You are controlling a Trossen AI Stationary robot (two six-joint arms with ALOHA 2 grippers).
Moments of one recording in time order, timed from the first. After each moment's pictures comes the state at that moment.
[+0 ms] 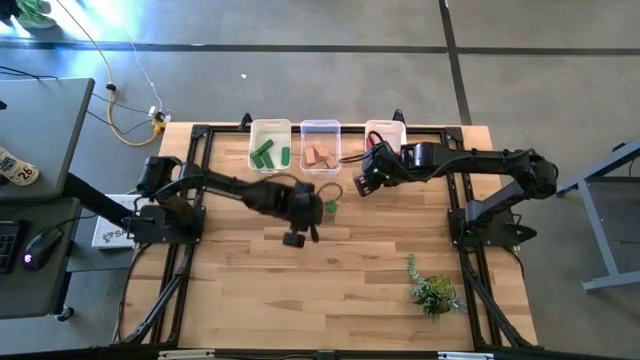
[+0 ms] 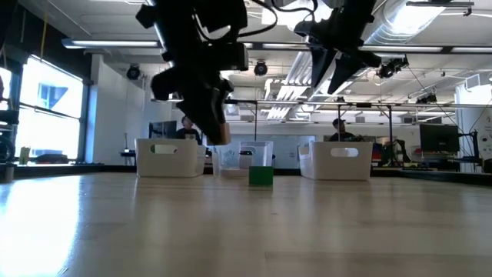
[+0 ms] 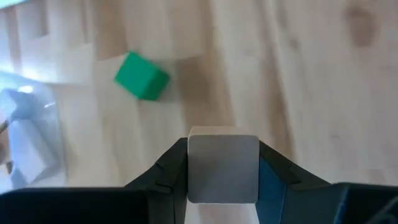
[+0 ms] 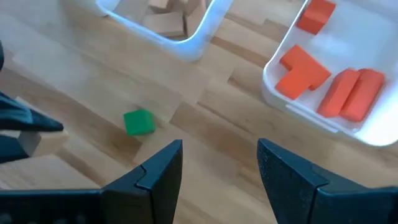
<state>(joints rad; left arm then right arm) 0.07 1.76 1.18 -0.56 -0.17 0.22 -0.15 1.45 1.28 -0.96 0.27 0.86</state>
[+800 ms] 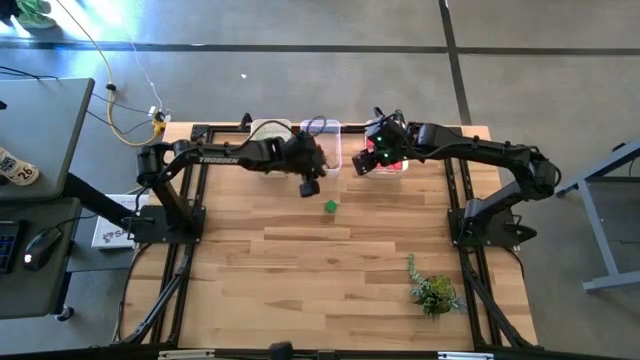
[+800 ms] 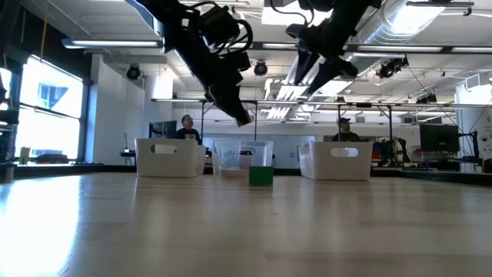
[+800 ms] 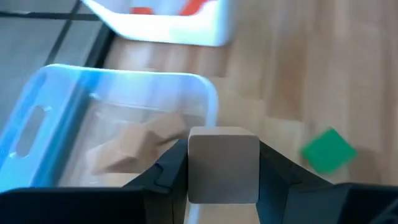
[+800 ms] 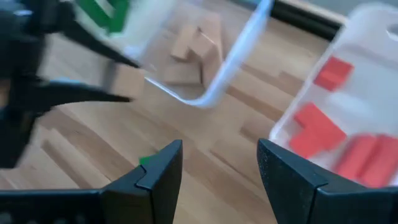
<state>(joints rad) 0.44 1.72 1.18 -0.29 -0.09 0.23 -0.35 1.45 1.28 -0.78 0.12 0.64</state>
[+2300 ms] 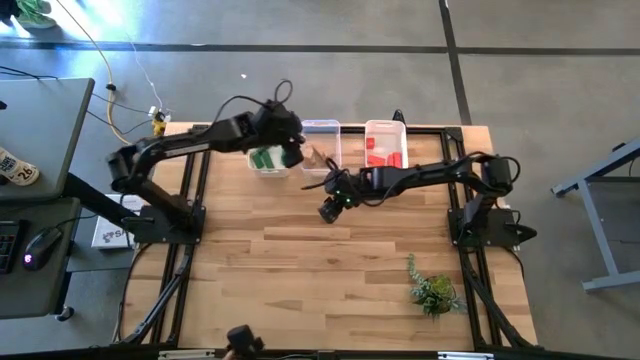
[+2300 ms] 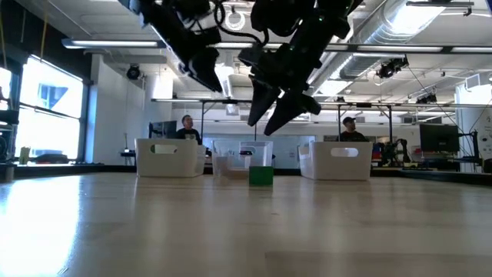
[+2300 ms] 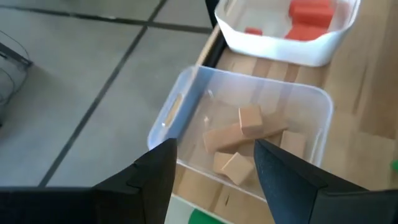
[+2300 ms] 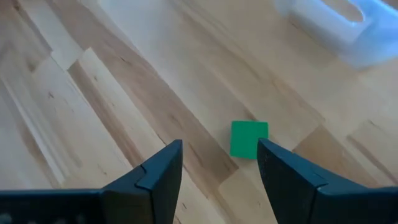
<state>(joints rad) 0.61 1.51 1.18 -0.38 -0.18 0.26 -0.07 1.79 1.28 -0.47 0.10 0.66</state>
